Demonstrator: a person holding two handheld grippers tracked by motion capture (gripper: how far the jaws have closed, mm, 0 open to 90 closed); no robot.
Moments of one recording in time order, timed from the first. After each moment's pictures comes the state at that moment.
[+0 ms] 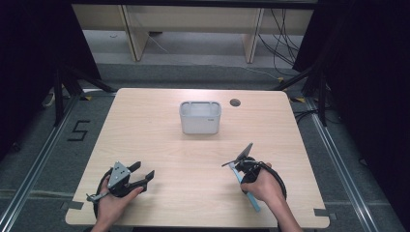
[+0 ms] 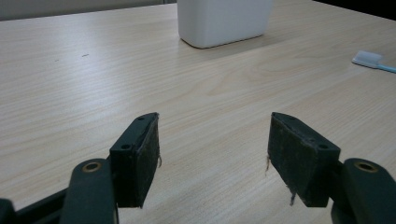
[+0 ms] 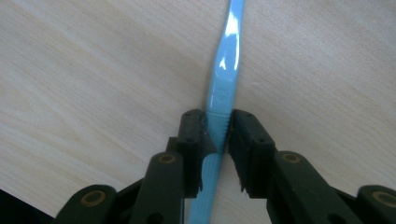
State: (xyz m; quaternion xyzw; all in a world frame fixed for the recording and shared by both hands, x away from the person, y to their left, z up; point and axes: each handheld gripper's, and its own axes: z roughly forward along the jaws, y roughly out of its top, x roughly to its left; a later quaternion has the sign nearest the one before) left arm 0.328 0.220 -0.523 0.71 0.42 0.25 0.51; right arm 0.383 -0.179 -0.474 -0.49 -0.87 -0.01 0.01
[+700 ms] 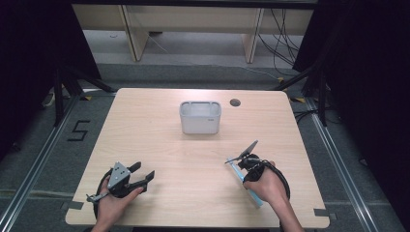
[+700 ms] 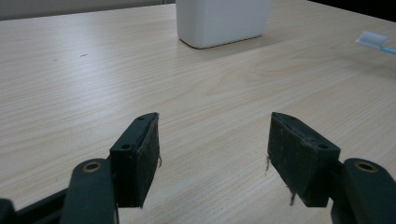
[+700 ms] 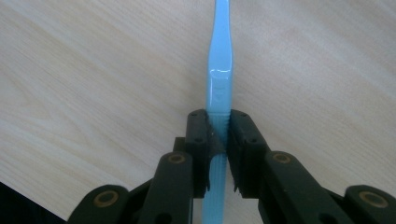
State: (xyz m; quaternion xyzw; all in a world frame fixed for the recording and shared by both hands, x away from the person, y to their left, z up) left arm 0.327 0.220 -0.522 0.71 0.42 0.25 0.51; right arm 0.379 -0.187 -0.457 -0.49 -0.87 -0.06 -0.02
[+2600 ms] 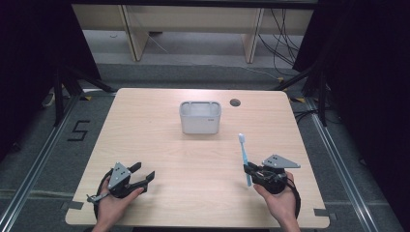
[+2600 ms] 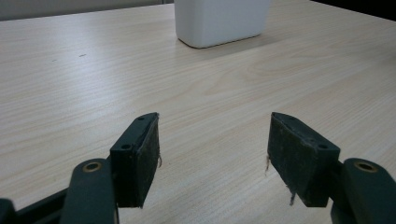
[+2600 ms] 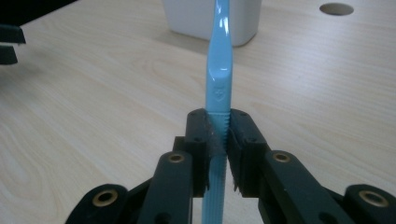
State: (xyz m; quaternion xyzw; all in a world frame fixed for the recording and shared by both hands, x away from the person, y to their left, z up) left arm 0.325 0.219 -0.522 0.71 0.42 0.25 0.50; right arm 0.336 -0.236 -0.467 -0.43 -0.75 -0.46 -0.18
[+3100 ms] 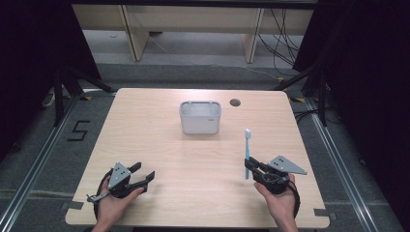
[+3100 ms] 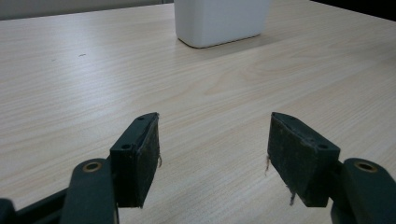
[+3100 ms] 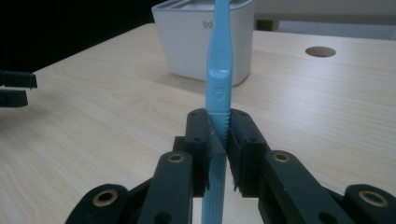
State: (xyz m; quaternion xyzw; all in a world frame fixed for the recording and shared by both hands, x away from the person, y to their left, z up) left arm 0.325 0.219 -0.522 0.71 0.42 0.25 0.50; right arm 0.335 -0.242 -0.470 -0.41 -0.71 -0.53 -0.21
